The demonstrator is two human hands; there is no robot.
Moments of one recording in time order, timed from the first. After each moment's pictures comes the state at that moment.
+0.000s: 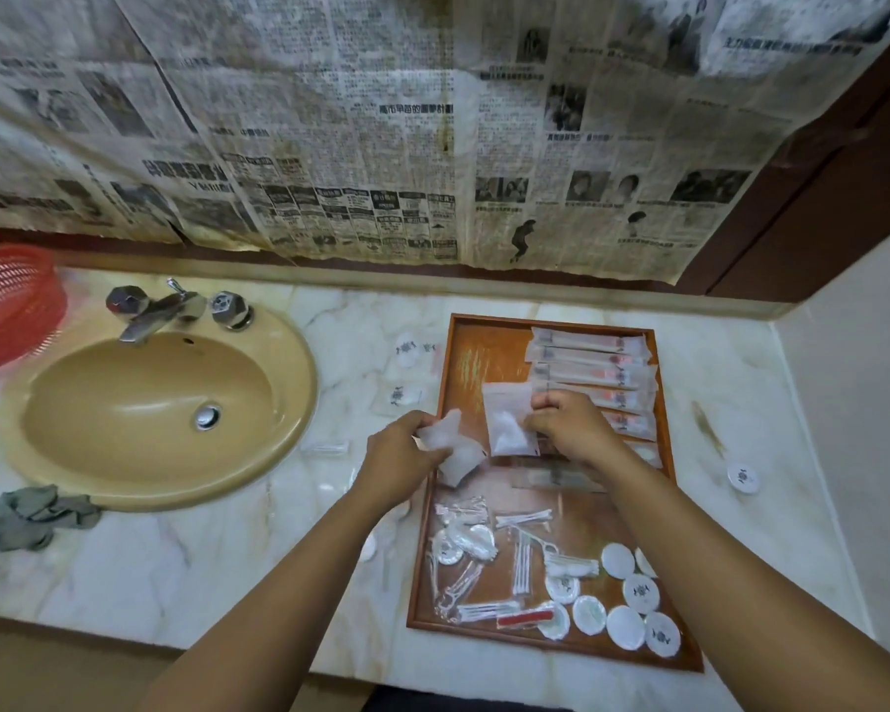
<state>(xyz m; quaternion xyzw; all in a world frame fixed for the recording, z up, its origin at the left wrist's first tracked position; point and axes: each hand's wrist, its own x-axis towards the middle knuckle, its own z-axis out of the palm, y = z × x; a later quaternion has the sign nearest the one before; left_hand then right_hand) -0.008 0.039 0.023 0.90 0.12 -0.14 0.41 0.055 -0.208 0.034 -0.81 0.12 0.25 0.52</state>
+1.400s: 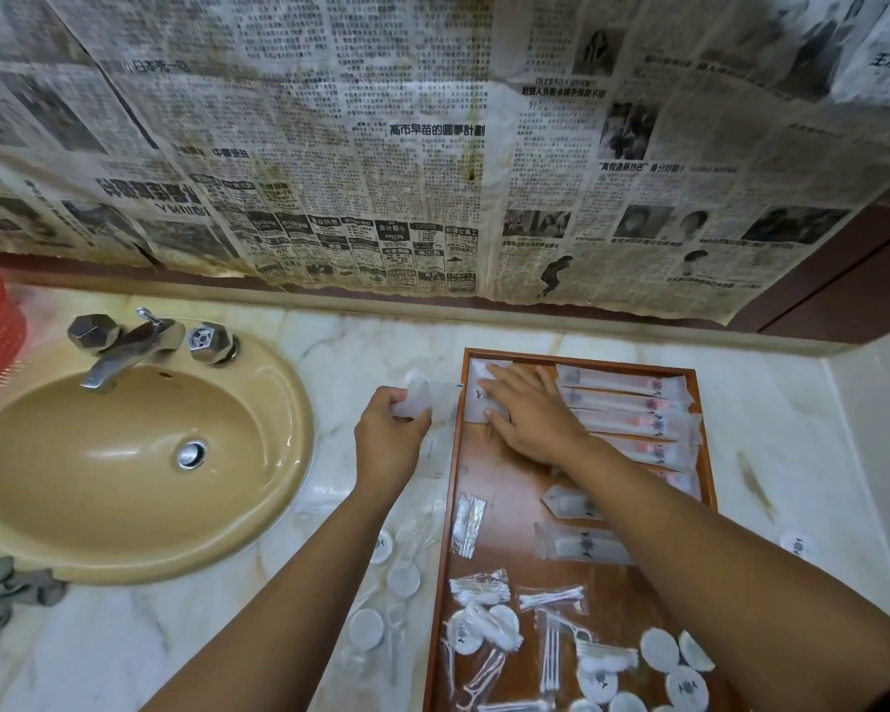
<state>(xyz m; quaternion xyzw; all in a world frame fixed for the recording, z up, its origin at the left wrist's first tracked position) 0.098 0.065 0.003 0.82 0.26 0.01 0.51 0.171 -0.149 -0.034 -0.95 -0.24 0.15 0.17</state>
